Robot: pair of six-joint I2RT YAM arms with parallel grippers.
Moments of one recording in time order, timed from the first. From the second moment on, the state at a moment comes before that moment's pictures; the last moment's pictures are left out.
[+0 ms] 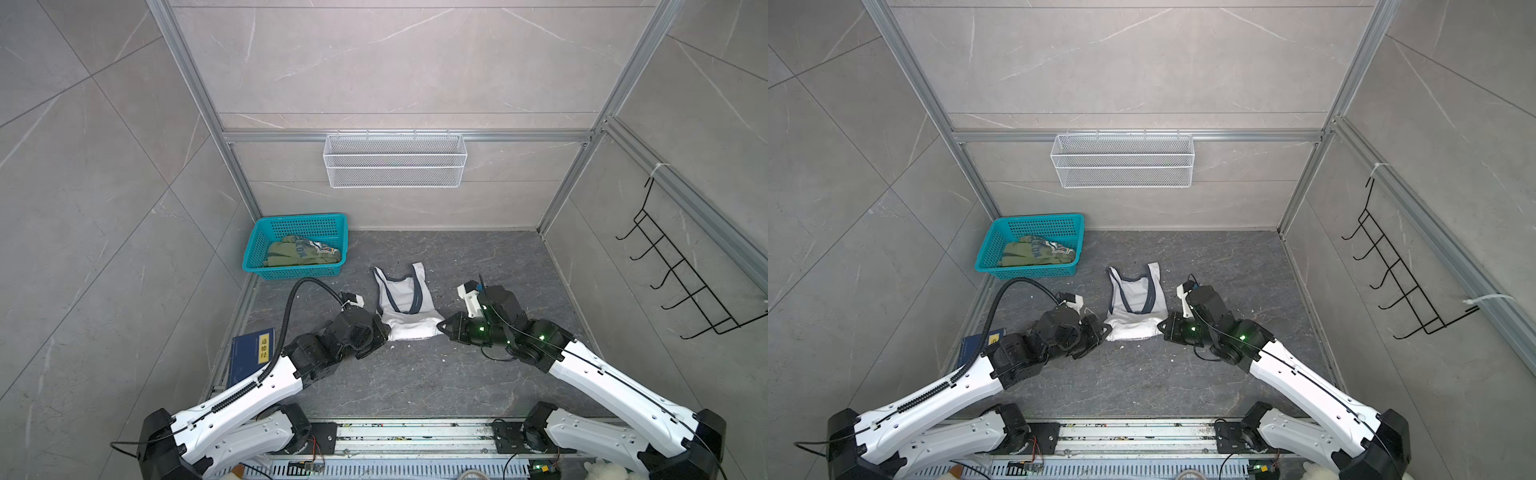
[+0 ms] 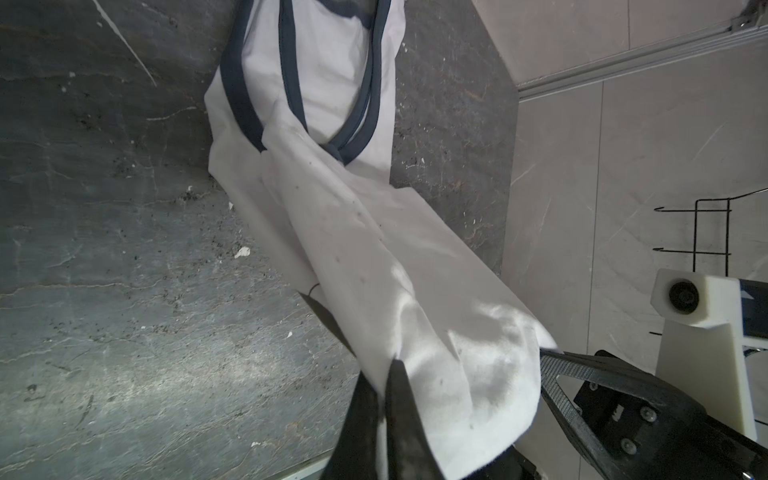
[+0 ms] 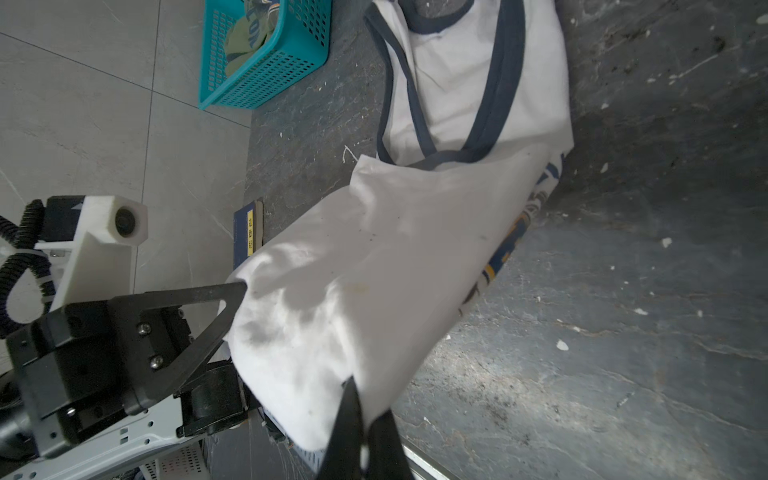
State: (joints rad) left arm -0.90 0.98 0.82 -0.48 -0.10 -1.25; right arm 0.72 1.06 0.95 -0.58 -0.20 0.83
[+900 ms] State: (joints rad) left arm -0.49 1.55 1.18 -0.41 0.08 -1.09; right arm 0.52 1.61 1.33 -0.48 -0.22 0.68
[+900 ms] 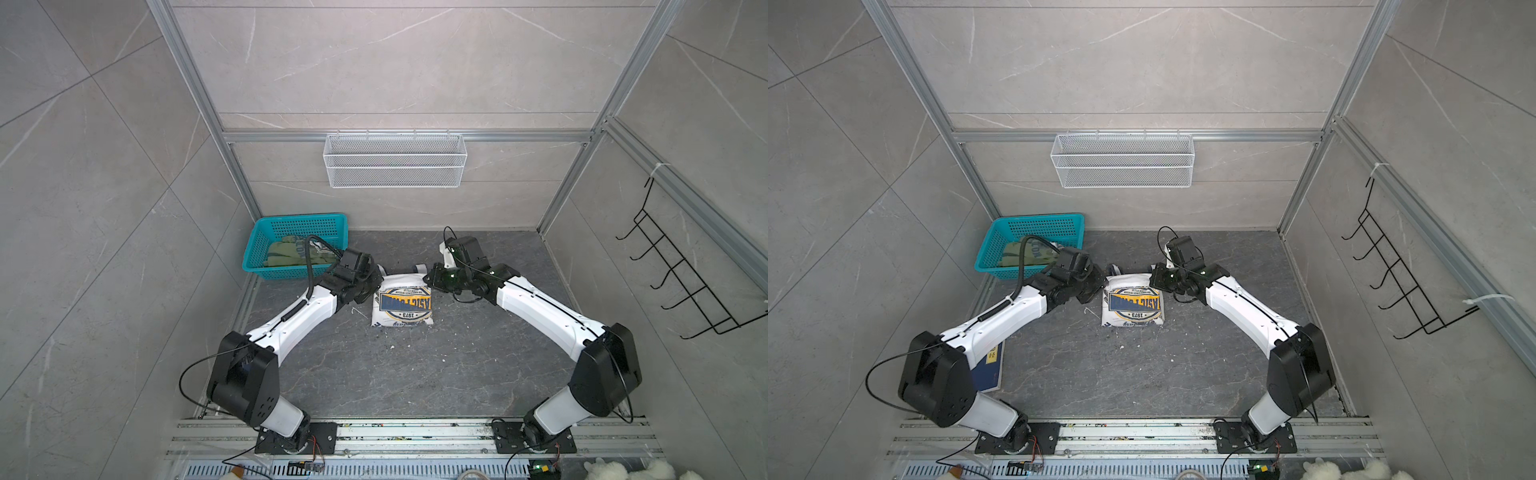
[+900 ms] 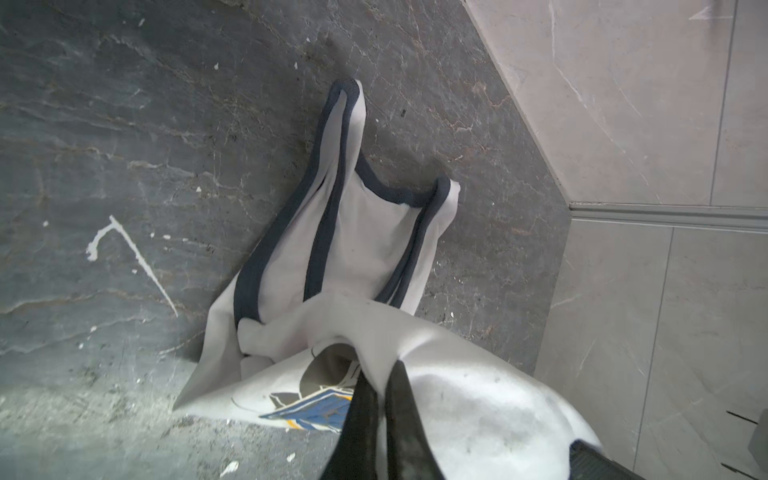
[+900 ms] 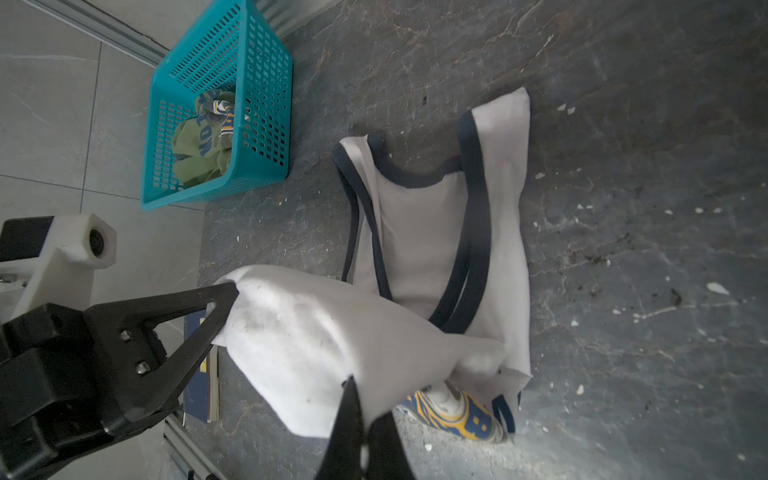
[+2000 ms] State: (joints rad) left arm -0.42 2.05 1.56 -0.39 0.12 -1.01; right arm 0.43 2.05 1.63 -0.40 -0.20 0.58
